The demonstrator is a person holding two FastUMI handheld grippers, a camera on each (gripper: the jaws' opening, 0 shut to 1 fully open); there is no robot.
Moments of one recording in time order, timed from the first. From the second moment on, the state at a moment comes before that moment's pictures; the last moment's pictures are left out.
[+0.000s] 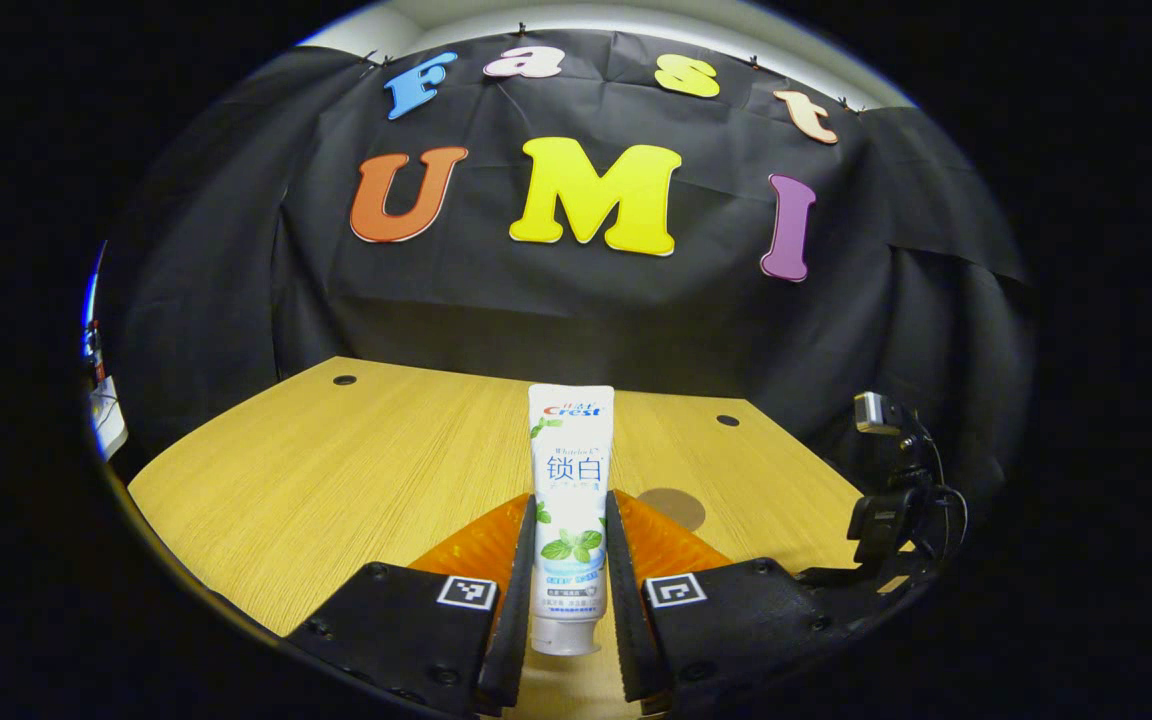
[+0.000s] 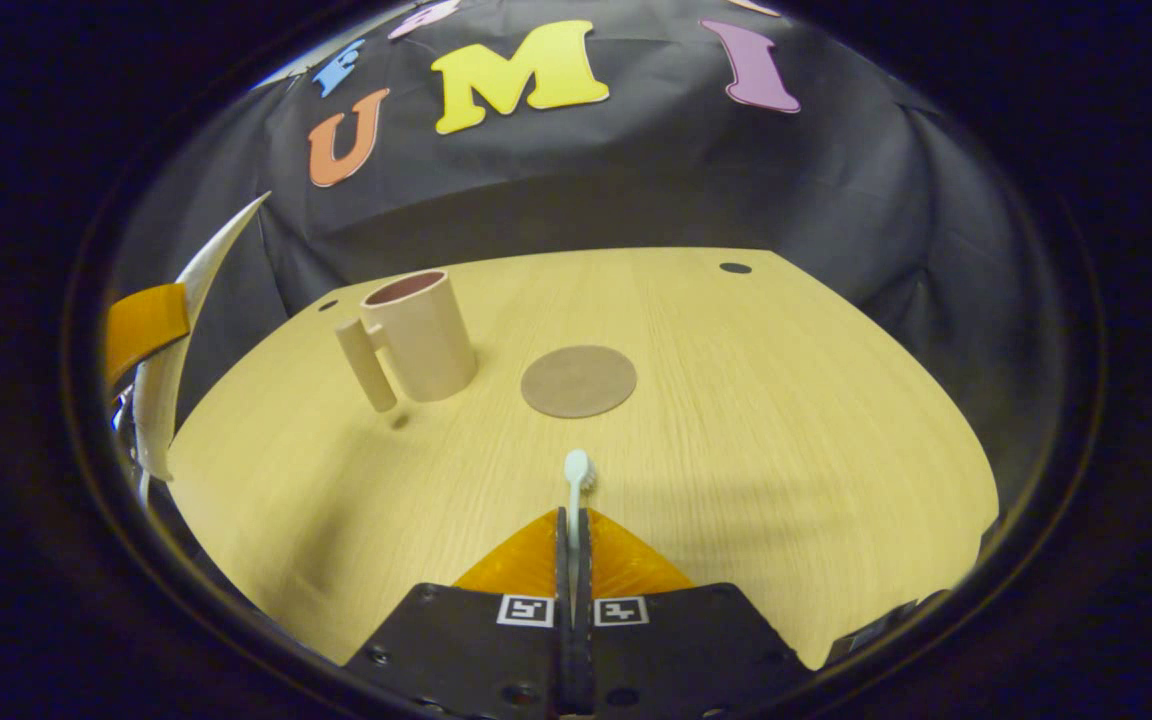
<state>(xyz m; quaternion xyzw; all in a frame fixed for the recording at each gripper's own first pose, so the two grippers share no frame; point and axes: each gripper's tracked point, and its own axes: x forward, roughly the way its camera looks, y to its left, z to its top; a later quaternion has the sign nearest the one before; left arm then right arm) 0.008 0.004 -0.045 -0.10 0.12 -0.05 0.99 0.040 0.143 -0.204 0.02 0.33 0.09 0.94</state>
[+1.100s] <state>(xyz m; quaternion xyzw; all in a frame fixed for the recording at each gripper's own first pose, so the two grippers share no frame) 0.179 -0.013 -0.023 -0.11 0.01 -0.05 0.99 0.016 0.046 -0.113 0.06 0.22 0.07 0.97</state>
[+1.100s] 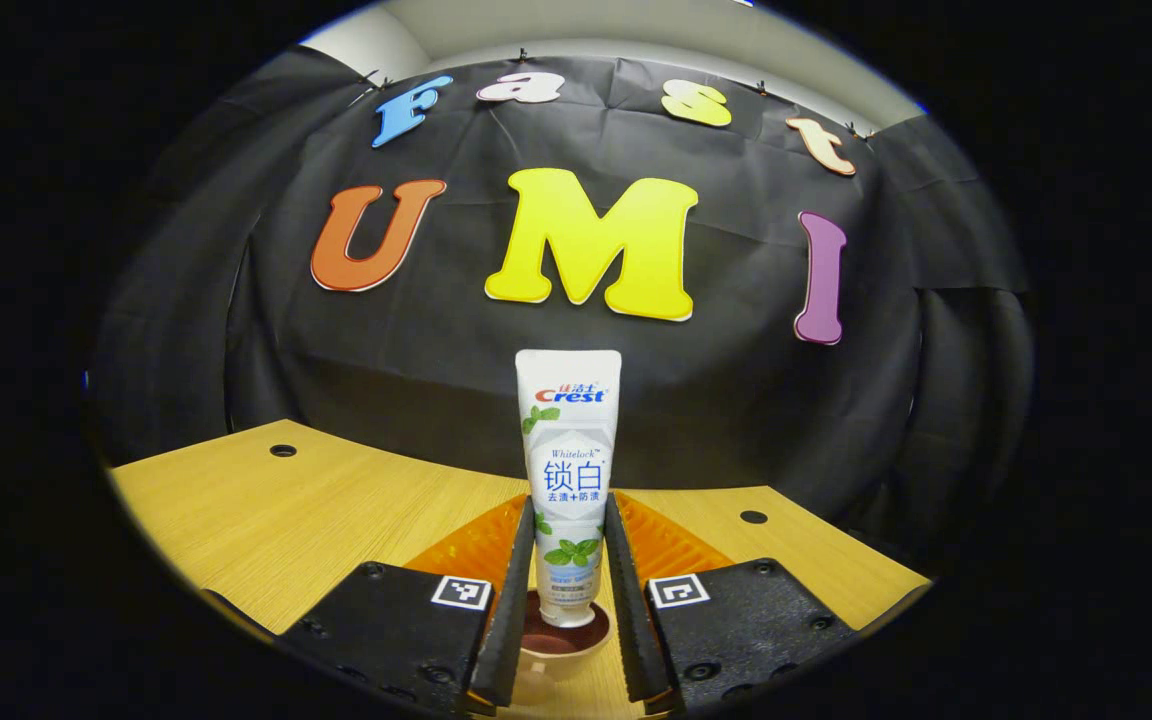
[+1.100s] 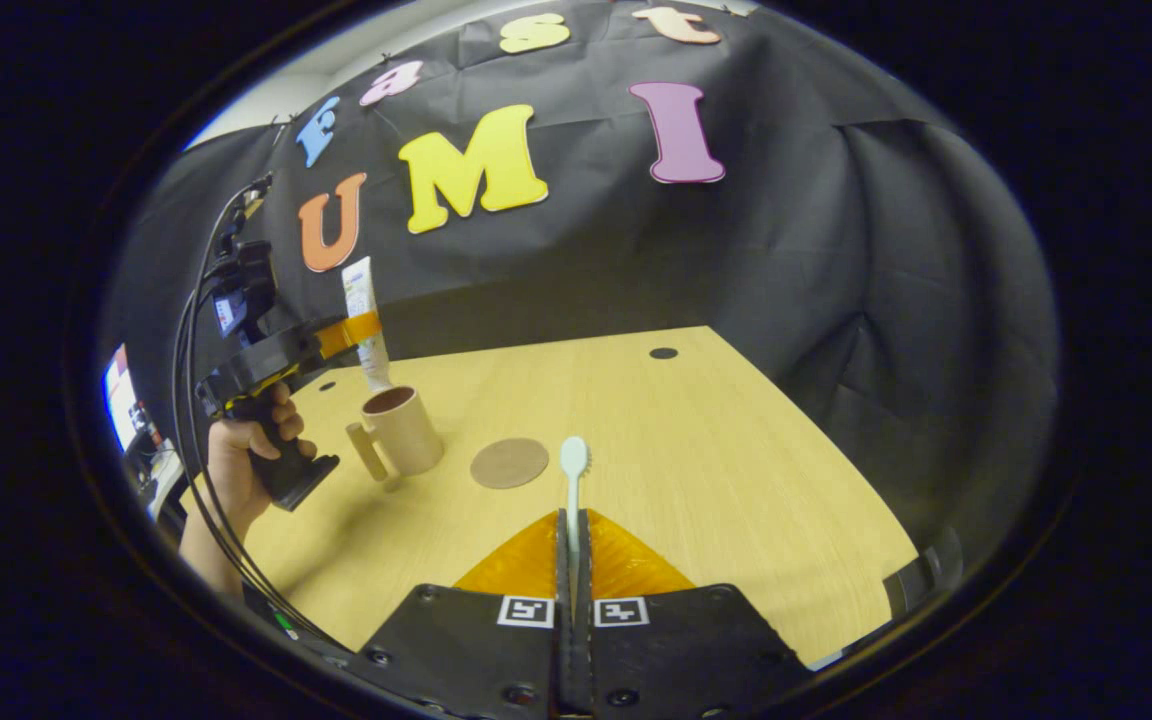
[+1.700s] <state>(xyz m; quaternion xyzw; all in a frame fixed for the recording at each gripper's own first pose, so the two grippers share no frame) 0.180 -0.009 -0.044 -0.11 0.04 -0.04 0.99 0.013 0.052 -0.115 0.05 0.22 0.08 0.97</state>
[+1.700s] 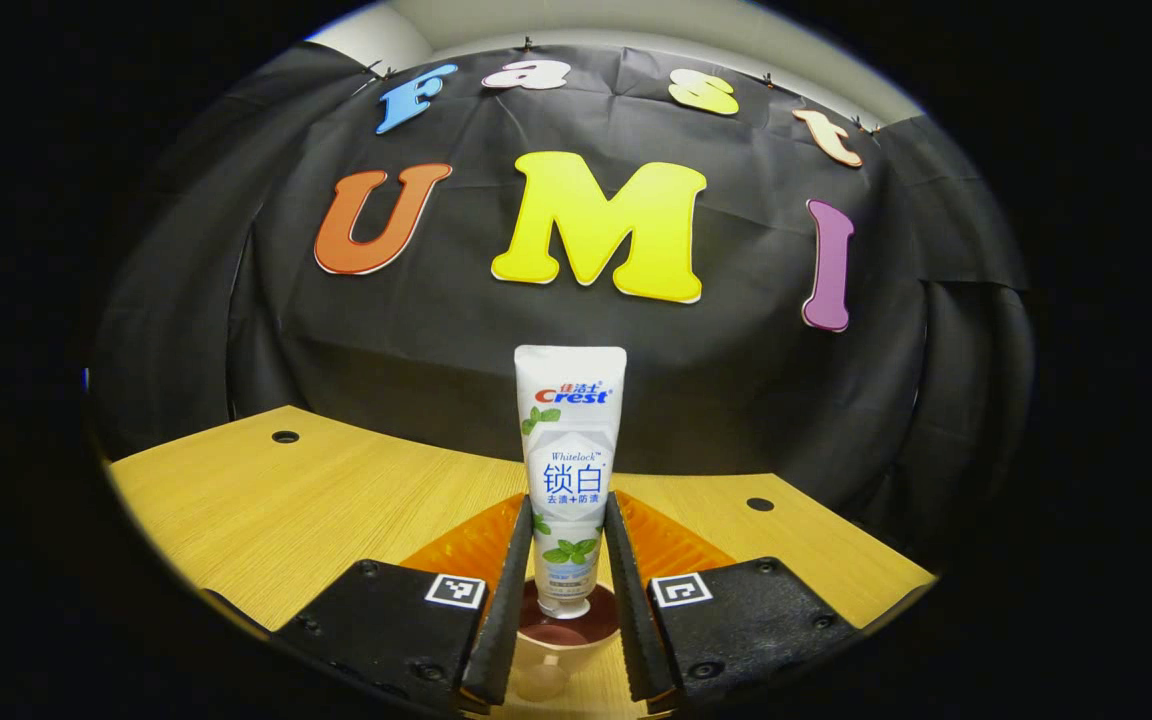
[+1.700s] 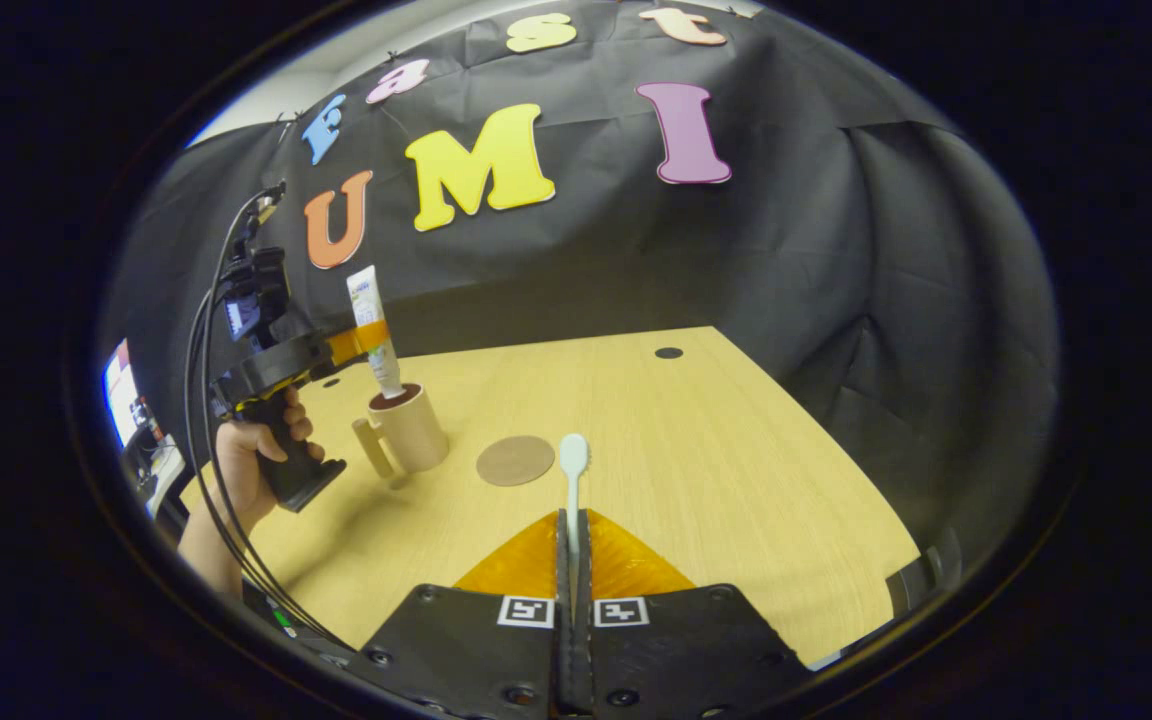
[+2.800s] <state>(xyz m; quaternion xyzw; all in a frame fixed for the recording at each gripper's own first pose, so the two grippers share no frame) 0.068 0.096 -0.035 -0.08 0.00 0.04 1.00 0.143 0.265 -0.014 -0.06 -0.03 0.28 0.96</state>
